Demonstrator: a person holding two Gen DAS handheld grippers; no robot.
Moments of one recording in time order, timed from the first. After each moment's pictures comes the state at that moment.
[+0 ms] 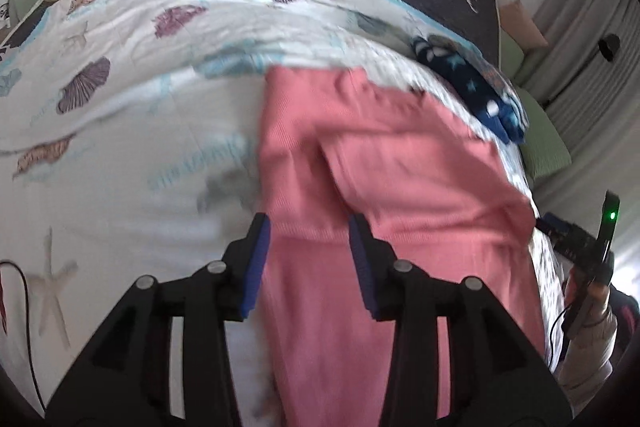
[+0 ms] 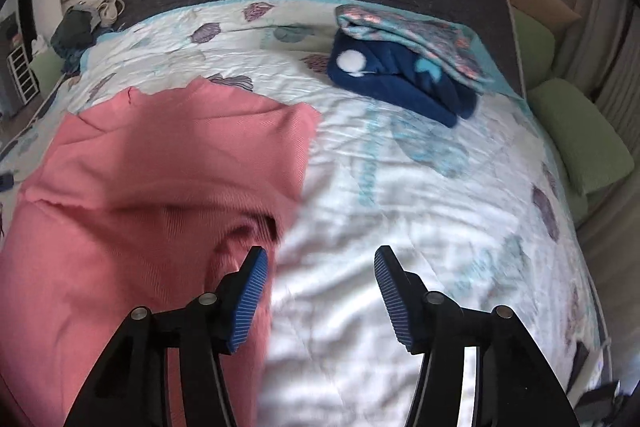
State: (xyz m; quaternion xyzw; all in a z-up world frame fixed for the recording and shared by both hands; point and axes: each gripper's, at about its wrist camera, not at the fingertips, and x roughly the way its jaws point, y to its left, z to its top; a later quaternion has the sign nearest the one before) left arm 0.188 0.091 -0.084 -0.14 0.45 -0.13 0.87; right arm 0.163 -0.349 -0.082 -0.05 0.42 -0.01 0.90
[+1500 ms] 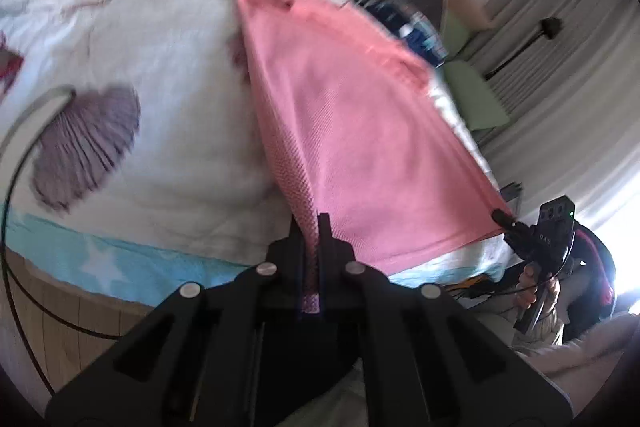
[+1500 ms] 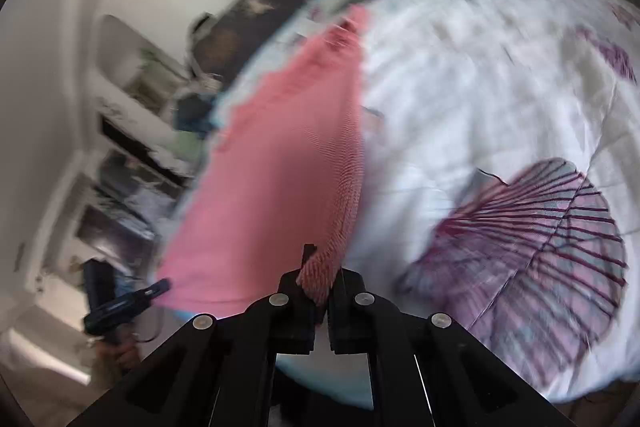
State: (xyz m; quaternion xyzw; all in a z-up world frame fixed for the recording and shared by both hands) left arm -0.093 0.094 -0.097 -0.20 0.44 -0.20 0.85; right arm -0.102 -0.390 -0.125 0.29 0.39 0.22 0.85
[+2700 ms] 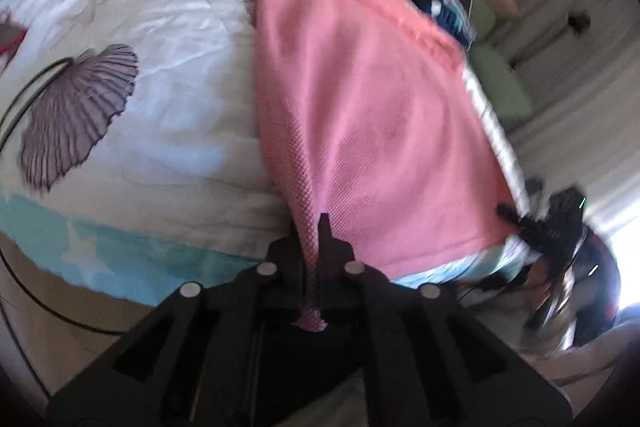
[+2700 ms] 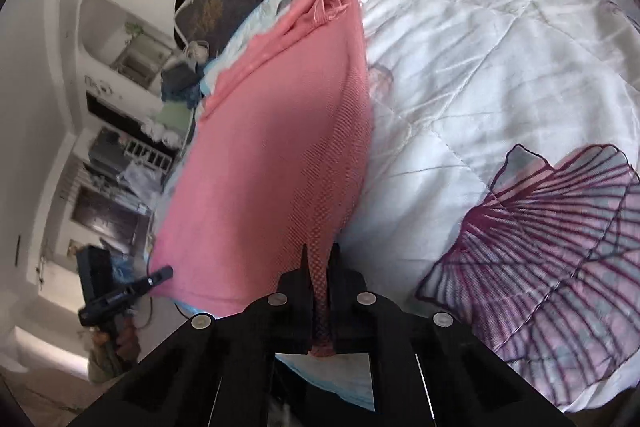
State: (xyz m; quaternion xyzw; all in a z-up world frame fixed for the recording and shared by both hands) left arm -0.078 0.085 -0.124 -0.21 0.49 -0.17 0.83; right arm -0.075 -0.372 -0.149 0.29 0.45 0.21 0.82
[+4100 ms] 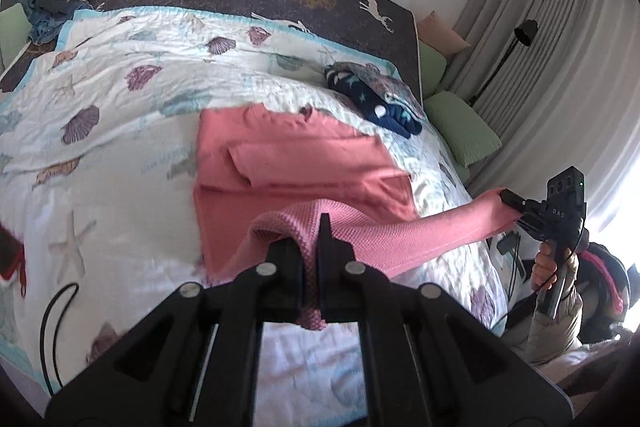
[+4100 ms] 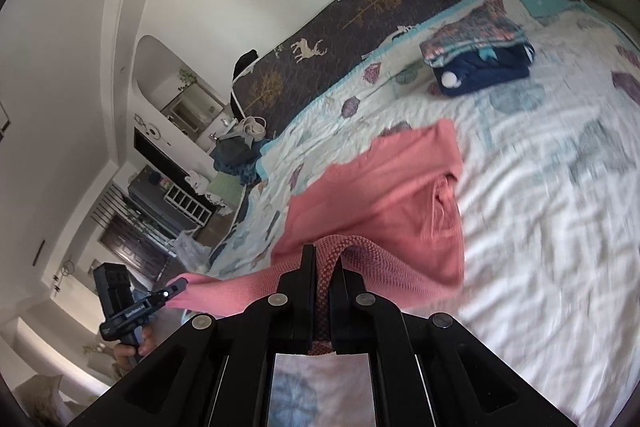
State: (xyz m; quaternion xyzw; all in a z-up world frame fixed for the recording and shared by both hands) left arm 0.041 0.086 0.026 -0.13 0.36 -0.22 0.90; right arm 0.018 -0.385 0.006 0.29 0.32 0.25 0.87
